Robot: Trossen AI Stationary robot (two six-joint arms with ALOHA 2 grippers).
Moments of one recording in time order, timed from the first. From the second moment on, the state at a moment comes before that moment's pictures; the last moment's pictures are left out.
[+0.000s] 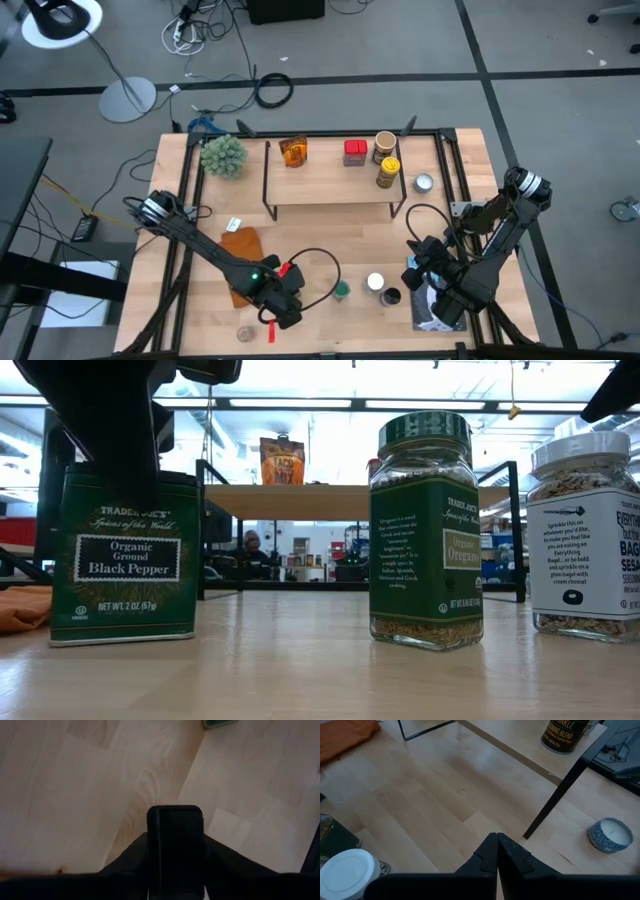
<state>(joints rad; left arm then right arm) -0.59 1.86 1.36 -0.76 -0.25 -0.99 0.96 1.58 1.20 -1.53 0.89 1.91</state>
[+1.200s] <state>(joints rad) 0.05 1.85 2.06 -1.03 -0.08 0.08 0.96 1.58 1.20 -1.53 0.89 1.88</state>
